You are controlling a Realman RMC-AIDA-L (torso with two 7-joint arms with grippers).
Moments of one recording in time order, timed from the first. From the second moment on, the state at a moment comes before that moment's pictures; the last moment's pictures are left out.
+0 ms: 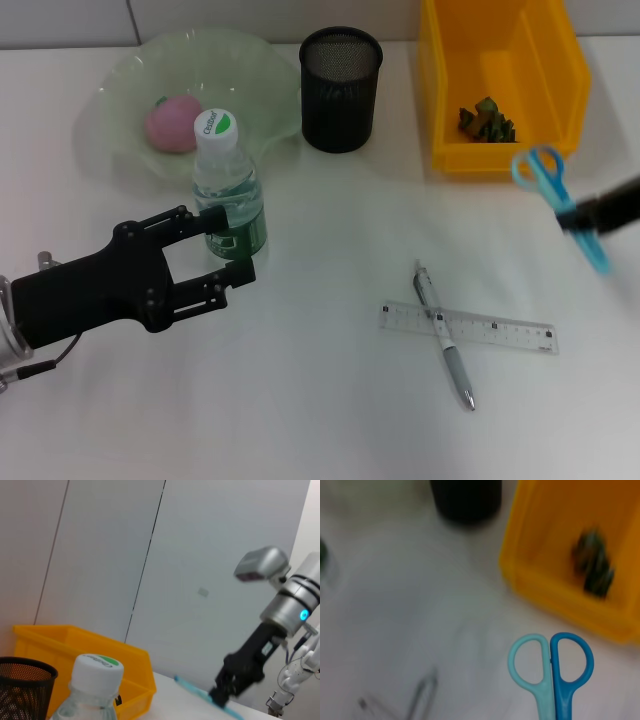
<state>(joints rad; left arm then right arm) -0.32 -2.00 1.10 0.45 1.40 1.64 -1.09 0.36 2.09 -1.27 -1.71 -2.59 -1.61 2.70</state>
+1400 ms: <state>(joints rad) -0.30 -2.00 1.07 0.45 1.39 1.66 -1.09 0.82 2.09 -1.06 -0.24 -1.07 -0.94 1.06</state>
